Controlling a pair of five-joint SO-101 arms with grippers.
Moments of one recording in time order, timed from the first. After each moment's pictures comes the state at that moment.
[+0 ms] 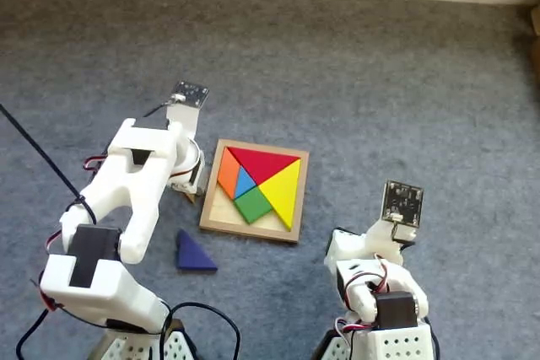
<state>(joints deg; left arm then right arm) -1.6 6.6 29.3 58.6 -4.2 -12.0 -104.3 95.8 66.7 -16.0</state>
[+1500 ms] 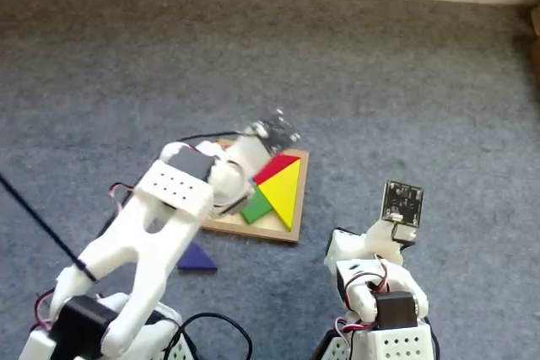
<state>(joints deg) 19.7 -19.0 39.2 60.6 -26.2 -12.0 -104.3 95.8 66.7 -16.0</state>
